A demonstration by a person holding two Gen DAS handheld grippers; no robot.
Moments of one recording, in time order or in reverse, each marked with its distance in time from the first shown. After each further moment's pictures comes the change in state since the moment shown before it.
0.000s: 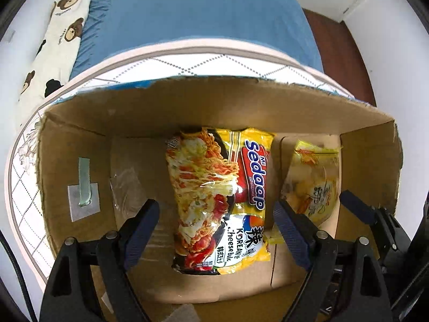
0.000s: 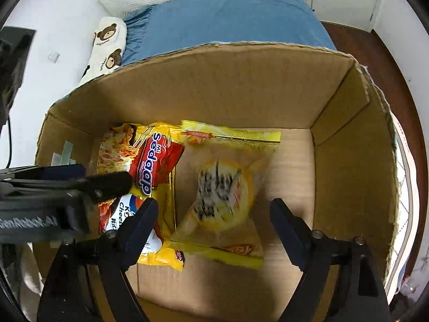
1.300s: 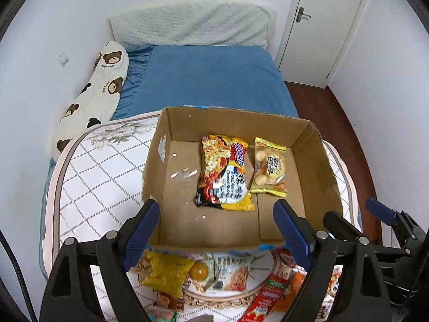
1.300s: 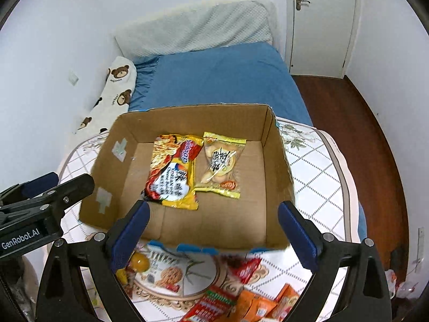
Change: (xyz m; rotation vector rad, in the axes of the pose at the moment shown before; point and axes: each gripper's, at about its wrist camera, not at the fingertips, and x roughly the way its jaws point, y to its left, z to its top) left arm -0.163 0.011 -0.191 -0.020 -0.487 0.018; right arm -0.208 0.059 -0.149 -0.046 -0.325 -0.085
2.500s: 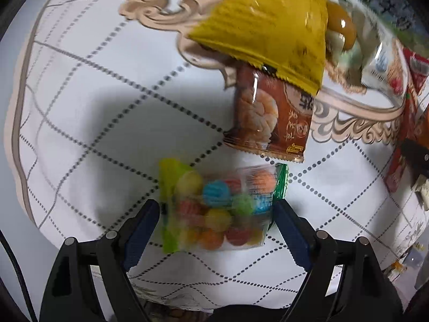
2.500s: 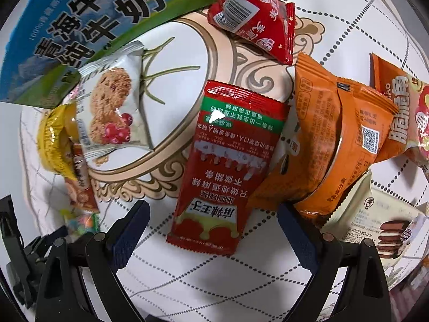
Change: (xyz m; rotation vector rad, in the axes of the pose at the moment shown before) left arm 0.139 0.111 -0.244 0.048 0.635 0.156; right arm 0.148 0.000 -0.229 0.289 0.538 0.014
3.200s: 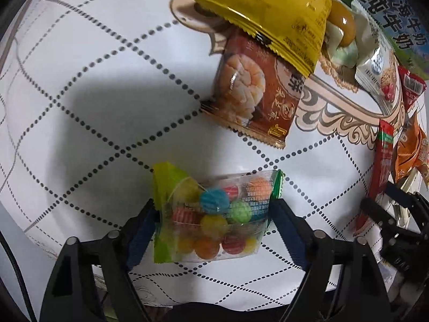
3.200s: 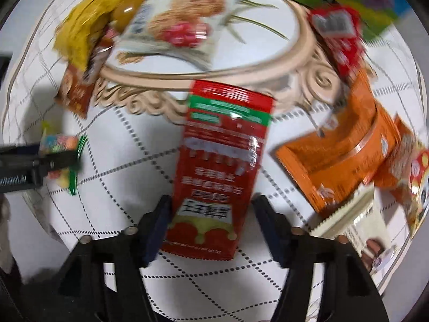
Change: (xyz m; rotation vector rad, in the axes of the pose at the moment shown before) left arm 0.024 -0.017 -0.039 -0.136 0.025 -0.186; right arm 0.014 0.047 -0.052 -0.393 0.036 -0.122
